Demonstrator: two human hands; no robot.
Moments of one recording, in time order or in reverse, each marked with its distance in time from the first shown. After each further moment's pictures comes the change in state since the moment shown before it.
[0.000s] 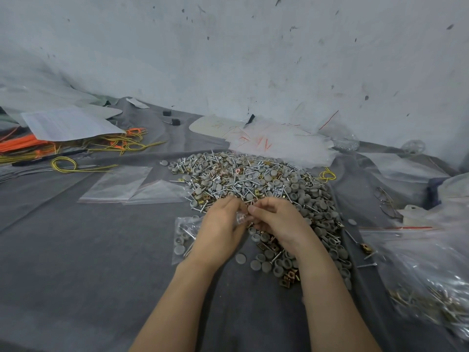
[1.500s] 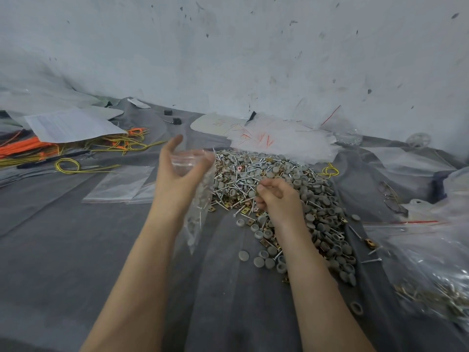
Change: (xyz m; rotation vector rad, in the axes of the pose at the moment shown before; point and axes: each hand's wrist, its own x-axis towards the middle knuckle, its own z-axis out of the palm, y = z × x) left_hand 0.029 0.005 -0.075 -0.778 0.334 -0.430; right_hand 0.003 -0.013 0.018 0.151 0.370 -0.160
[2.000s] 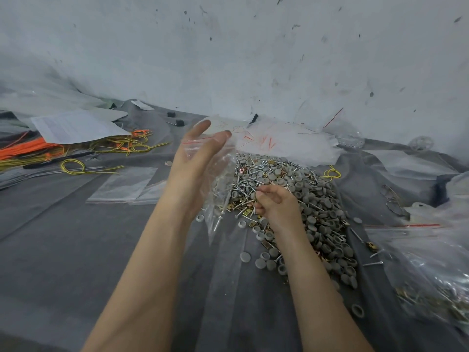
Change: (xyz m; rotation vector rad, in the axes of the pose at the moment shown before) left_hand 0.008 0.026 0.020 -0.343 -0.192 -0.093; right_hand 0.001 0.009 0.003 0.061 -0.027 0.056
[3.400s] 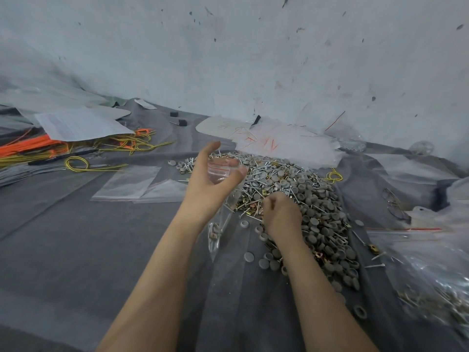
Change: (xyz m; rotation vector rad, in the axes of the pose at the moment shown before) left_hand -0.008 -0.034 -0.017 0.505 0.036 0.053; right_hand -0.001 0.000 0.003 -0.957 0.050 -0.139
